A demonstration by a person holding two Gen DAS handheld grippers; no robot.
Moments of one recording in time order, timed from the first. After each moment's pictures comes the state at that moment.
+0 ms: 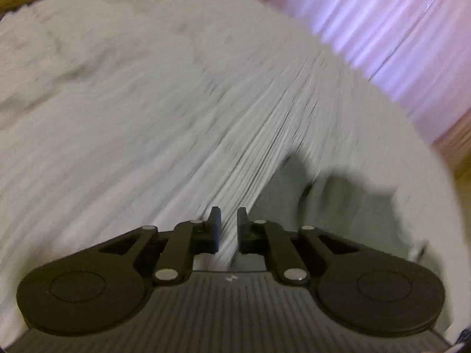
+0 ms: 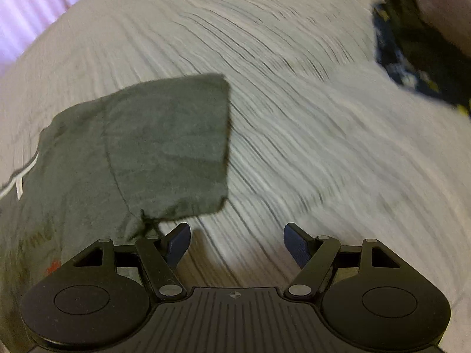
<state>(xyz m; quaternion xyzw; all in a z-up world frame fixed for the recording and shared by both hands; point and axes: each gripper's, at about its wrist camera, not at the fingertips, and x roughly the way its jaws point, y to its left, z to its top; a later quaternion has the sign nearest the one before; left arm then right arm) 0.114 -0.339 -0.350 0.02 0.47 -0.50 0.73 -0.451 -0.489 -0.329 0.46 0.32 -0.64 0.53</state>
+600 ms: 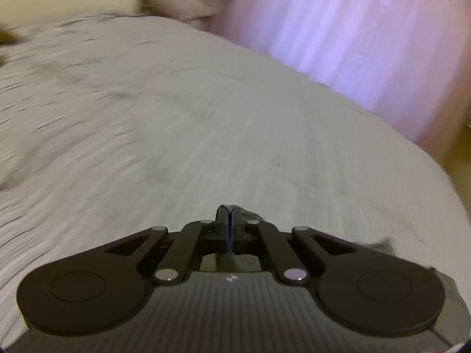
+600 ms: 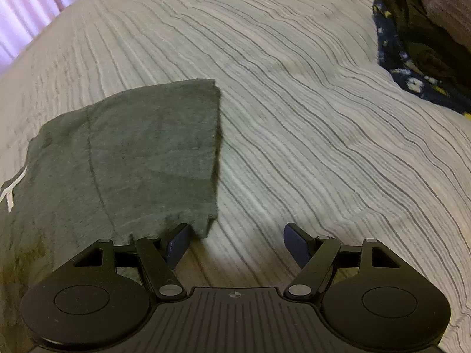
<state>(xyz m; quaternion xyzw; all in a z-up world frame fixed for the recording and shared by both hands) 0.124 -0.401 -0.371 0.08 0.39 -0.50 0.77 -0.468 -0.504 -0.346 0.49 0.30 -0.64 0.52</state>
